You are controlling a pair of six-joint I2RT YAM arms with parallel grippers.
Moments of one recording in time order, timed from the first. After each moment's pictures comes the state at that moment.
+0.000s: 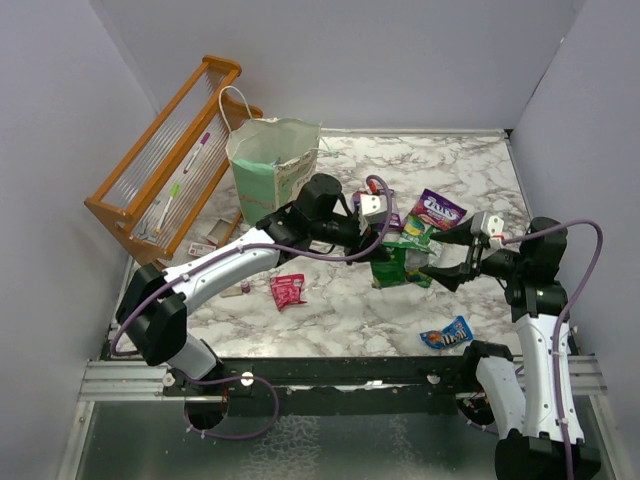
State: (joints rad) left arm -0.83 1.53 1.20 -0.06 0.79 0.05; right arm -0.19 0.69 0.70 -0.40 -1.34 -0.51
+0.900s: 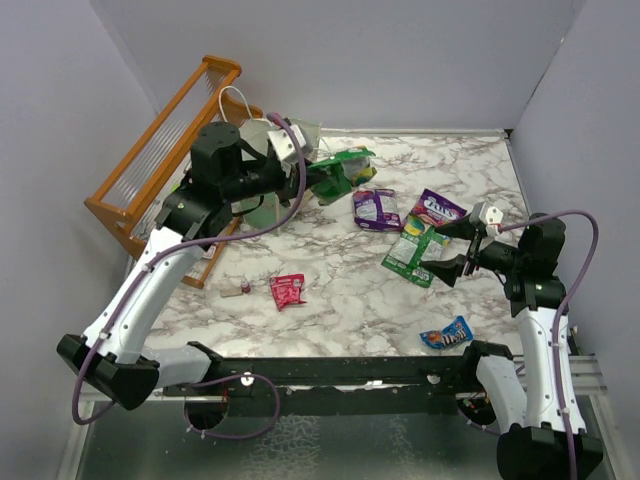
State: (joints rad) left arm -0.52 1.24 1.45 -0.38 0.64 0.23; right arm -0.19 0.72 0.69 -0.36 -1.24 -0.45
